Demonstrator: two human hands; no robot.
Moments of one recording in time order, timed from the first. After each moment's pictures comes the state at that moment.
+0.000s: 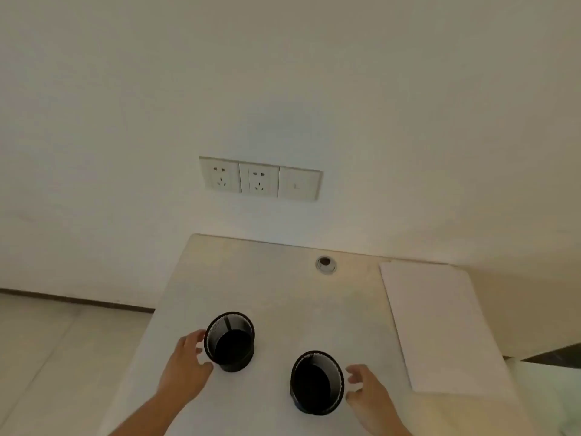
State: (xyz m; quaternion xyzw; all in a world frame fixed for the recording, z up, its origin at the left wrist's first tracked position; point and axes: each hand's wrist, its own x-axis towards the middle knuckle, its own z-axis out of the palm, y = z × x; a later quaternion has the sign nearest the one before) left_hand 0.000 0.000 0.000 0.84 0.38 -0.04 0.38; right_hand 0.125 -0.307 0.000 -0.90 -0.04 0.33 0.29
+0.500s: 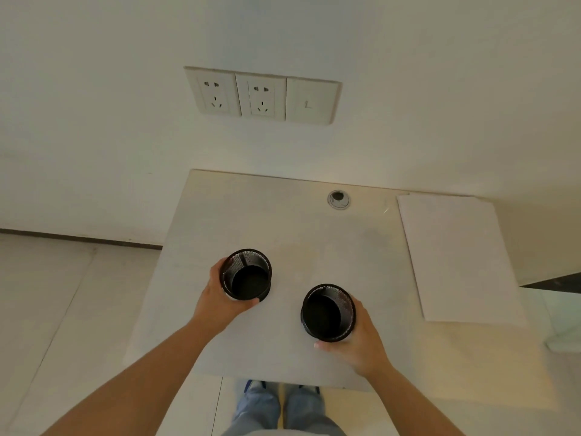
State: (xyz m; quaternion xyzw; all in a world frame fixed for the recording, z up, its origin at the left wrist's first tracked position) left_hand 0.012 -0.012 -0.025 0.78 0.34 0.01 0.52; right_hand 0.088 -0.284 -0.019 -0.85 -0.13 0.24 0.45
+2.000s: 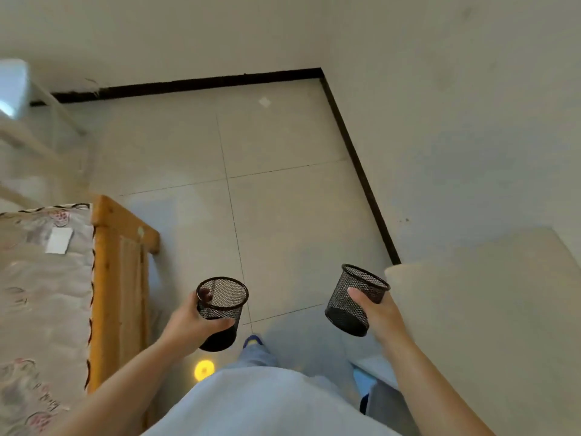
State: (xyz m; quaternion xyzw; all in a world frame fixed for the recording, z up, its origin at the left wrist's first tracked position) left_hand -0.466 -0.094 -0.026 0.35 0.79 0.15 0.48; right_hand -0.140 -0.040 -0.011 -0.71 -0.31 0.56 0.28
